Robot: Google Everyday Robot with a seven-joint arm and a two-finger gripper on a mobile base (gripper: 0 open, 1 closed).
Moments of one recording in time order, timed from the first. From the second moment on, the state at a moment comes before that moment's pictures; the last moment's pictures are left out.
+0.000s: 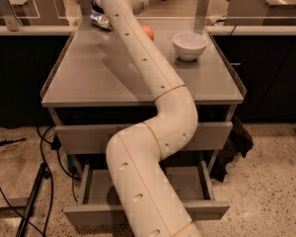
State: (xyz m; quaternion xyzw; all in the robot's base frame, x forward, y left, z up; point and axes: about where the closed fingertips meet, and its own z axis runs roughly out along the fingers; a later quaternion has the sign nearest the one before) arm 0.987 0.129 0.991 -0.76 0.04 -0.58 0.29
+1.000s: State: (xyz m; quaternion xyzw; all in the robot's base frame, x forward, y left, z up) arm 0.959 0.130 0.990 -0.75 0.25 -0.47 0.39
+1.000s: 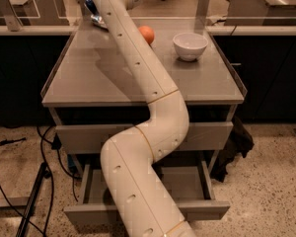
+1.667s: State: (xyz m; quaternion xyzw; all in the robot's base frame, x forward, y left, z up) arm 0.954 0.129 0.998 -0.73 0.28 -0.46 0.41
